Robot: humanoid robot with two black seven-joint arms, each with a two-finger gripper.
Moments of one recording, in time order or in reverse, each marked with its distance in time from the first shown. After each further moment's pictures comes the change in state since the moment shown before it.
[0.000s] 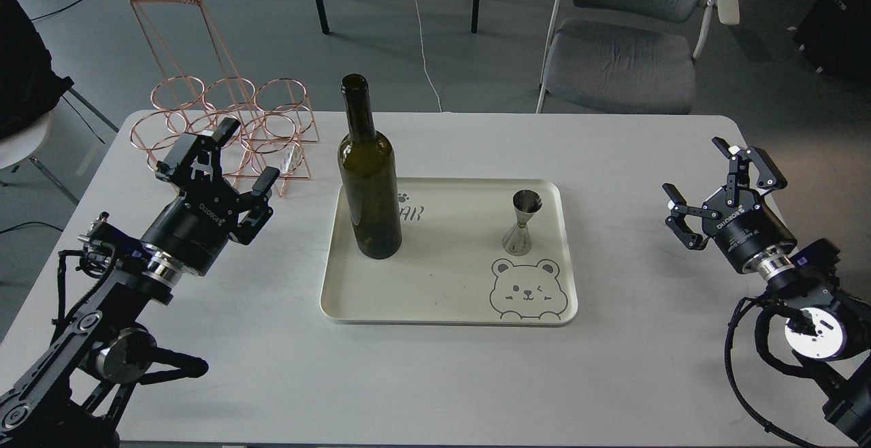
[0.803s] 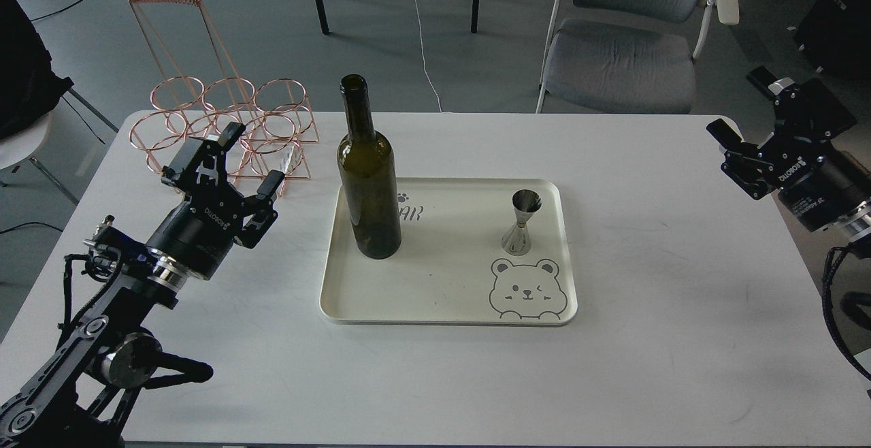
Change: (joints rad) left arm 0.009 -0.007 -0.001 0.000 -0.003 -0.006 -0.007; right arm -0.182 -0.200 0.334 0.485 -0.756 0.000 0.105
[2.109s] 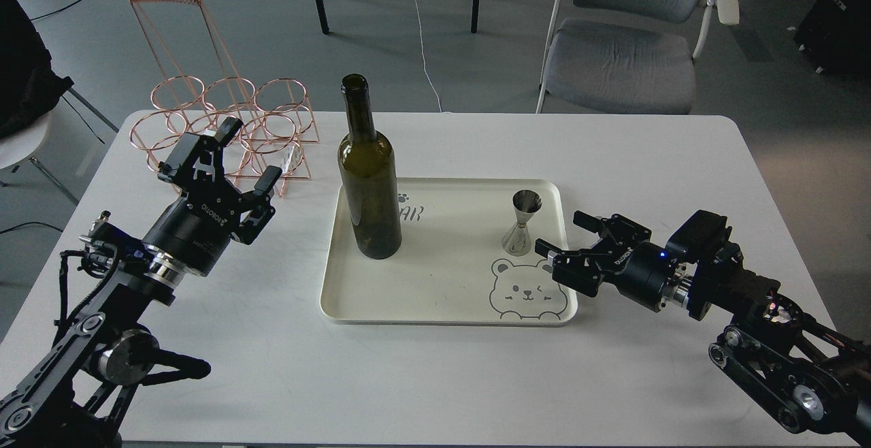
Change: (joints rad) left arm -0.005 0.008 -0.004 -0.006 0.001 0.001 0.000; right arm 0.173 0.244 -0.420 -0.200 -1.206 -0.600 0.000
